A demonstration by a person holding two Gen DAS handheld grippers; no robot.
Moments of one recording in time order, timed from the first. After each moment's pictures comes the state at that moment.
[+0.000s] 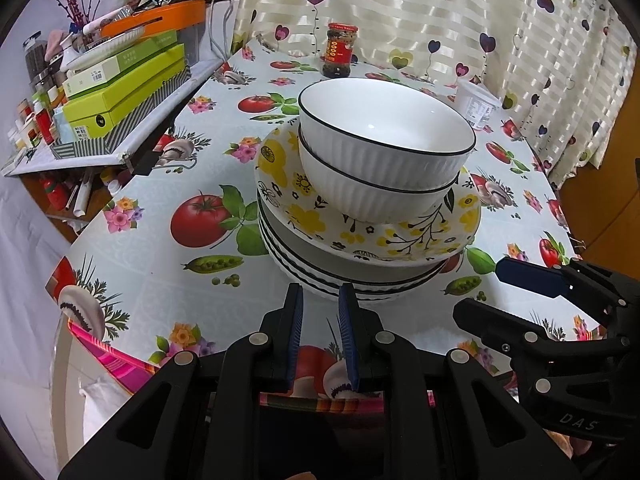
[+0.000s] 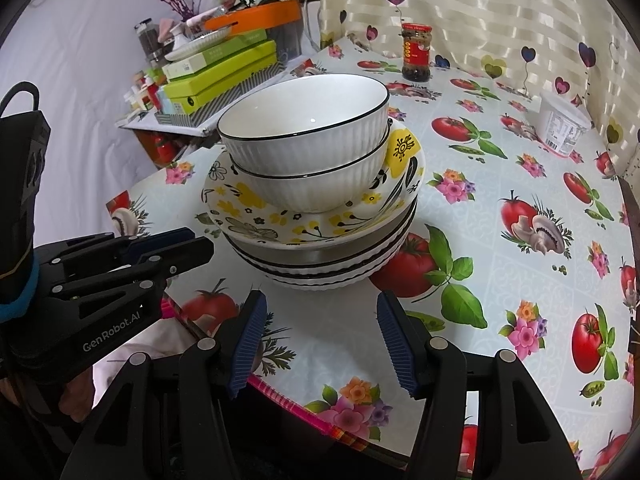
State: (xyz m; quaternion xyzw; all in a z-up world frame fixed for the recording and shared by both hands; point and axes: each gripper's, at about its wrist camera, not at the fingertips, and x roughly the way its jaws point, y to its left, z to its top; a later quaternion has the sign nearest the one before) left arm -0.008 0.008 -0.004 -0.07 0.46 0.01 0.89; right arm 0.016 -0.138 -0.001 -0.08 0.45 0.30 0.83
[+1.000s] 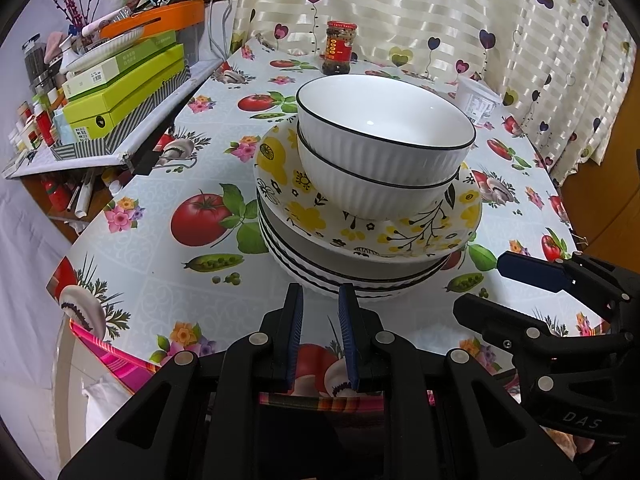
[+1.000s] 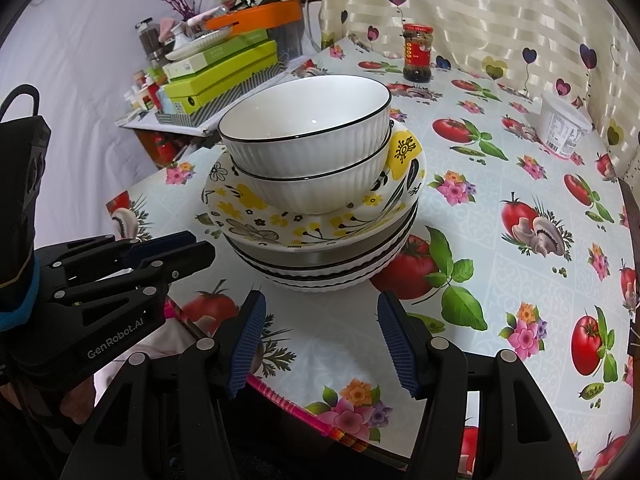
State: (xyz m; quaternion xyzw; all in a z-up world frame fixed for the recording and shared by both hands) left arm -0.009 0.006 -0.005 -0.07 0.46 0.02 0.89; right arm 0.017 -0.137 0.000 -0.08 0.45 0.30 0.83
